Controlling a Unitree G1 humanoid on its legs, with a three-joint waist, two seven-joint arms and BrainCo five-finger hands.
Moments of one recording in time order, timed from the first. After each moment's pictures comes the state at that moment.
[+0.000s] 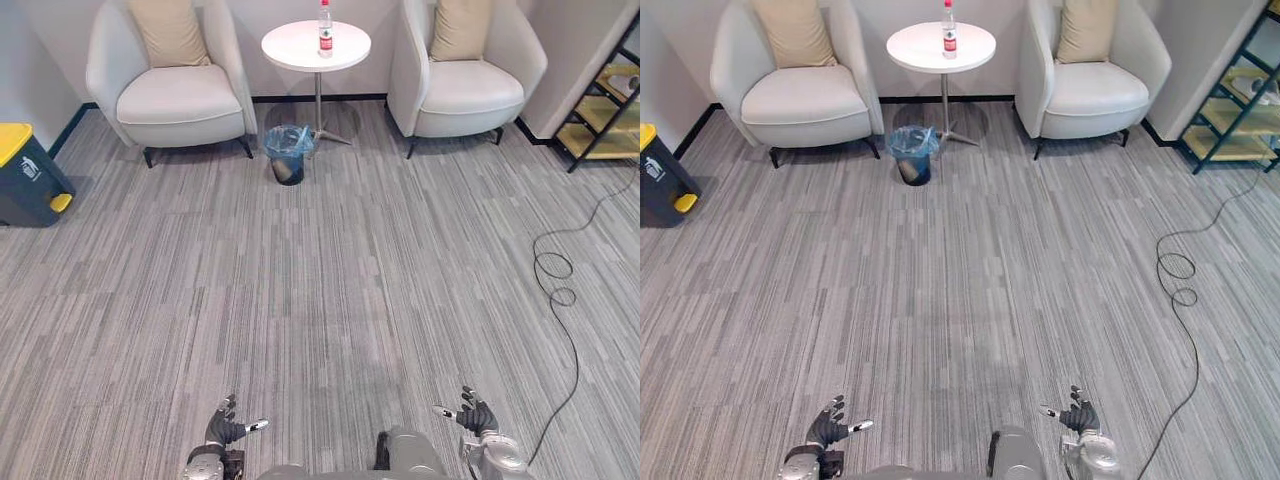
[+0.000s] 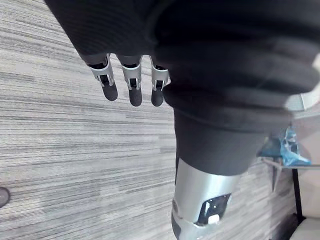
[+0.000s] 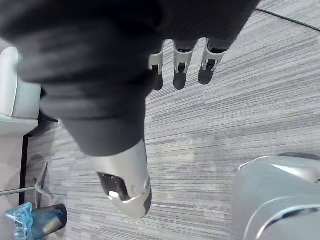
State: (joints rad) left arm 0.13 0.17 0.00 0.83 -0.07 -0.14 0.05; right arm 0.05 -0.20 -0.15 0.92 0.08 -0.15 -0.02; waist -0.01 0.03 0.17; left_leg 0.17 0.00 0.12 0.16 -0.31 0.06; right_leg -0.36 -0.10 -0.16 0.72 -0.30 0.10
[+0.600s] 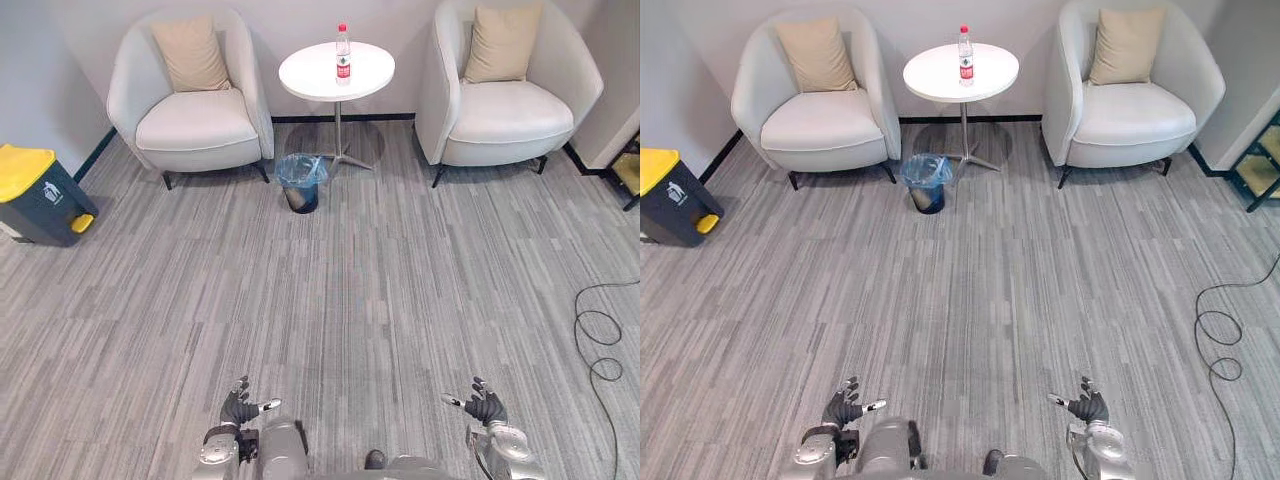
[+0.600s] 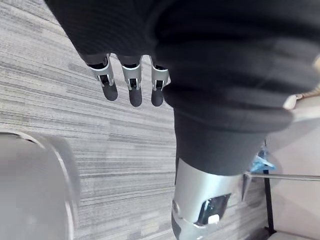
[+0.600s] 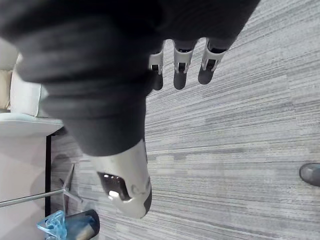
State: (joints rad) left arm 0.10 0.11 0.01 0.83 -0.08 -0.14 0.07; right arm 0.03 -0.21 -0.16 0.92 0.15 -0.15 -0.04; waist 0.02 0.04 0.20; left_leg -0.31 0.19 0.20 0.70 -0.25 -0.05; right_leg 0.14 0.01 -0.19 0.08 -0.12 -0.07
